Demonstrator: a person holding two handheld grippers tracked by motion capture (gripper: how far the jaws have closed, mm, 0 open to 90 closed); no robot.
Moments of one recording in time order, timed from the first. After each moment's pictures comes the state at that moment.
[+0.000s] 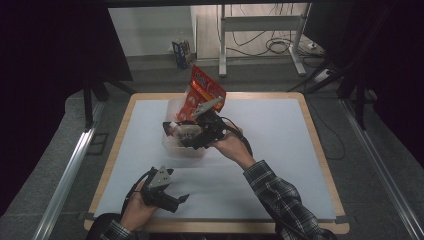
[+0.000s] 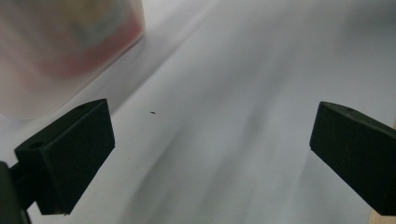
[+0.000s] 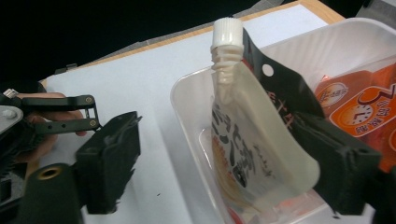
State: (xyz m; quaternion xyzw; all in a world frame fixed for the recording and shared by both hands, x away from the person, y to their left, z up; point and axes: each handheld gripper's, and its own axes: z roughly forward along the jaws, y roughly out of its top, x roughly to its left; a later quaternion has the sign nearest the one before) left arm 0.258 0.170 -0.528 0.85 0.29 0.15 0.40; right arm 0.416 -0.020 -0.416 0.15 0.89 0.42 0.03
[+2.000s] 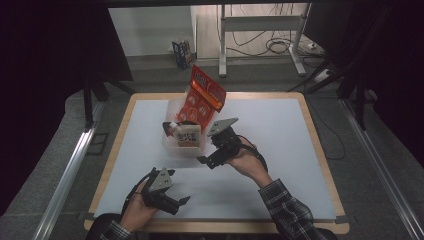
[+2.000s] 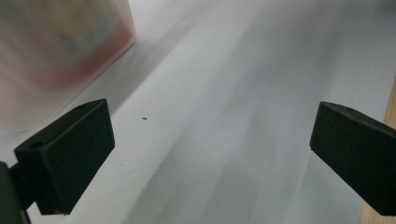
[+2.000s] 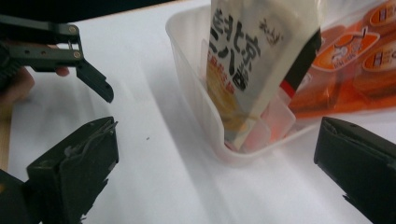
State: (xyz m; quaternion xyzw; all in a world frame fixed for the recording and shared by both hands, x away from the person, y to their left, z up) left arm 0.254 0.167 -0.527 0.86 0.26 0.16 0.41; right arm 0.380 -0.066 -0.442 0.16 0.90 0.41 0.09
